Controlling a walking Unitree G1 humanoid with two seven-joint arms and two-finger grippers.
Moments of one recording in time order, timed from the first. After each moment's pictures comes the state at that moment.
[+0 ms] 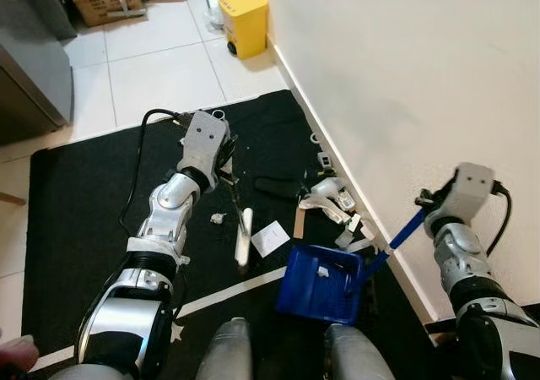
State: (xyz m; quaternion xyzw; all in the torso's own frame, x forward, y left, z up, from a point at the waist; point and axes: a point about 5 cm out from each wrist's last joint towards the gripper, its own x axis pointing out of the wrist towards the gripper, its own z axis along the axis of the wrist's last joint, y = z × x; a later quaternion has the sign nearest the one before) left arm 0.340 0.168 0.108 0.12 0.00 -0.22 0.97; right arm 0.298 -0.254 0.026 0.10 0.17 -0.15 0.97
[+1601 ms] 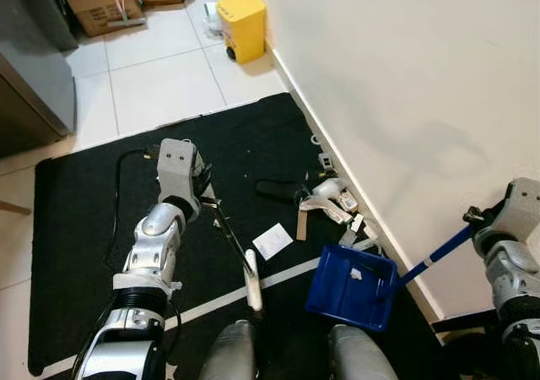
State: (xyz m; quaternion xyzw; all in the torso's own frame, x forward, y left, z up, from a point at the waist) left arm 0.306 0.196 0.069 0.04 0.11 -0.12 0.99; right arm 0.267 -0.304 0.026 0.04 0.20 -0.17 0.96
